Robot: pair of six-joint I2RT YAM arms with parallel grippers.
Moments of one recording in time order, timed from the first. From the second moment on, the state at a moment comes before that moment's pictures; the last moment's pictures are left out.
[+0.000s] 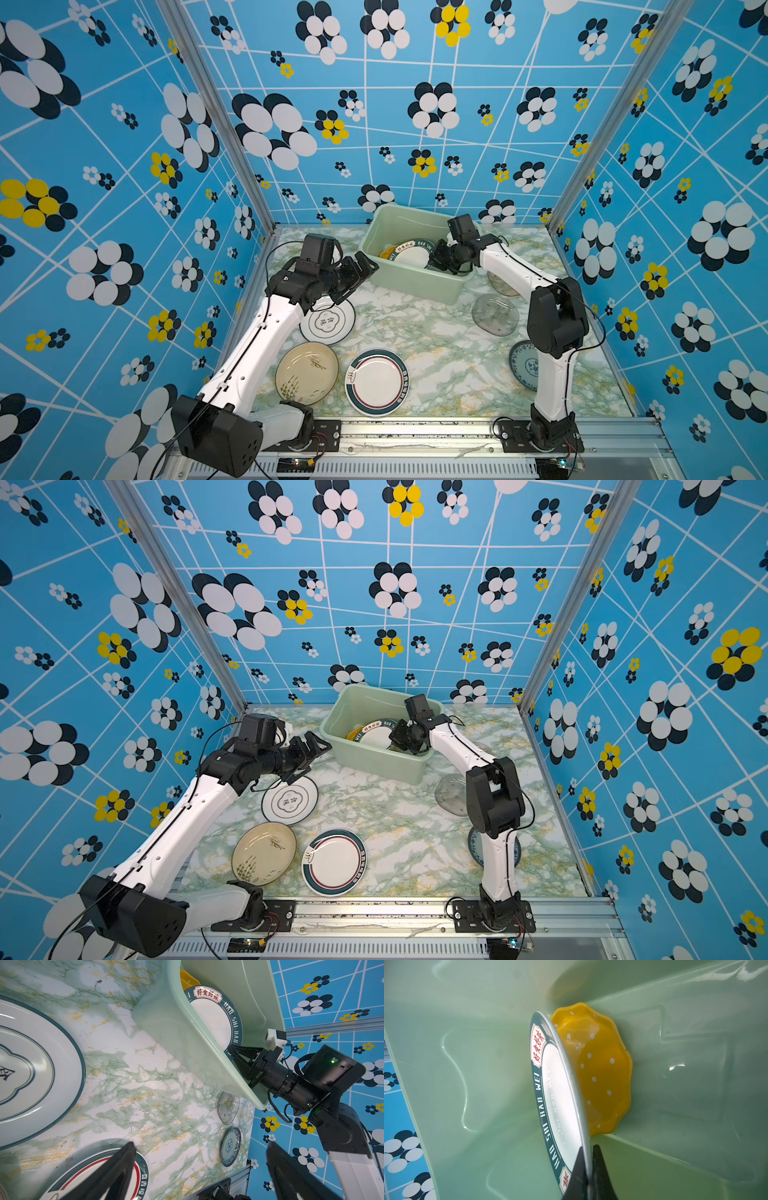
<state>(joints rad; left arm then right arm) -0.29 1.25 1.25 -0.74 0.37 -0.92 0.42 2.03 1.69 -0.58 -0.28 0.92</state>
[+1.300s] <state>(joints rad) -0.27 1.24 1.27 -0.84 0.37 -0.90 0.60 2.01 1.55 -0.52 -0.21 1.08</state>
